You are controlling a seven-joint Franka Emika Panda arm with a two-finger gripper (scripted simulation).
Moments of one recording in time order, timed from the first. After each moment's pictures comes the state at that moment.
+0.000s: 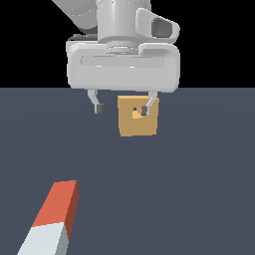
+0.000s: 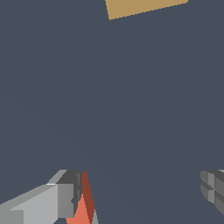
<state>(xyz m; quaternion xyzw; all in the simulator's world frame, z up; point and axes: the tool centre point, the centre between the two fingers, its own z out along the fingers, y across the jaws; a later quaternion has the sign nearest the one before) -0.011 -0.043 0.153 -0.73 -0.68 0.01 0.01</state>
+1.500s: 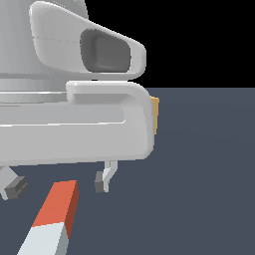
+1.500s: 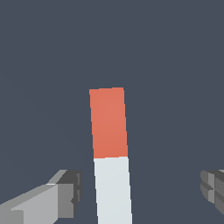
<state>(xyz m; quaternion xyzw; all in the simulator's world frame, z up) -0.076 -0.183 0.092 -0.67 -0.74 0.00 0.00</state>
